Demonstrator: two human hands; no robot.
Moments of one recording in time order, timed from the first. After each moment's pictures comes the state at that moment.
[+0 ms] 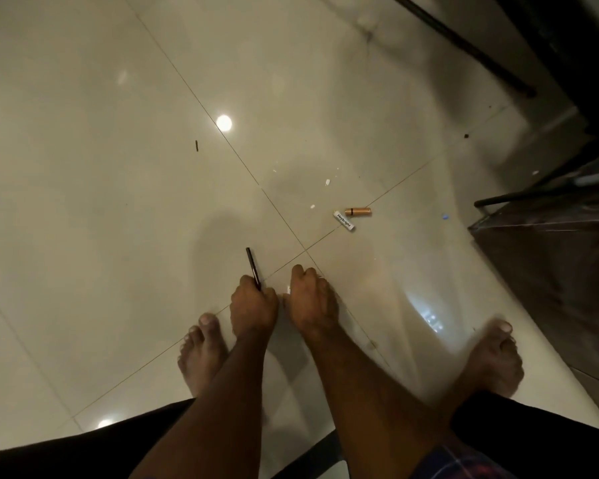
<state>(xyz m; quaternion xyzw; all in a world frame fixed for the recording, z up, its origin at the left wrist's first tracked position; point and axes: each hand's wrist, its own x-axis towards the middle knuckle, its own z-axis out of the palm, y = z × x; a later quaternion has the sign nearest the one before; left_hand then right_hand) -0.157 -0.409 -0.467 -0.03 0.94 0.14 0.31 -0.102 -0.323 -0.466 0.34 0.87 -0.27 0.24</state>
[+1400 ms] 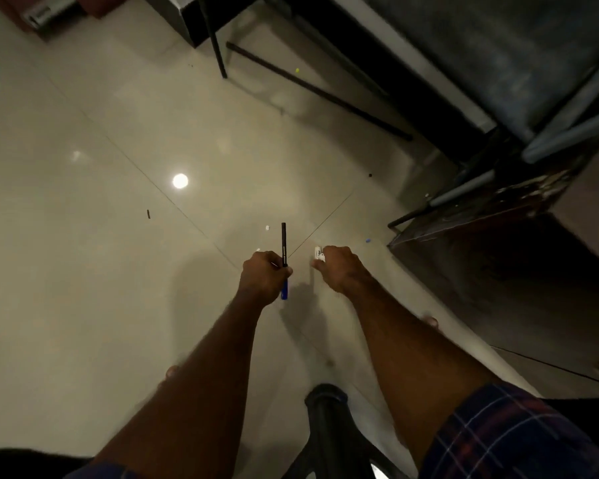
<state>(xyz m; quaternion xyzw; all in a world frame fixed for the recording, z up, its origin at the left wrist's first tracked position) -0.193 -0.263 -0.390 0.14 0.84 0.26 0.45 -0.083 -0.141 -0.393 0.48 0.76 -0.35 0.26</state>
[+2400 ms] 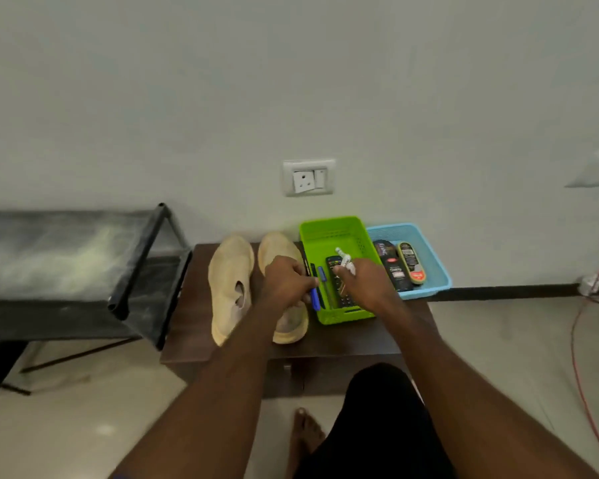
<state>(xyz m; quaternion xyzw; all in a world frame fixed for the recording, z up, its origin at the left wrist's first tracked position) 0.223 -0.015 0.031 0.55 0.64 0.25 0.47 0.391 -0.036 0.028 0.73 0.59 -0.27 -0.22</state>
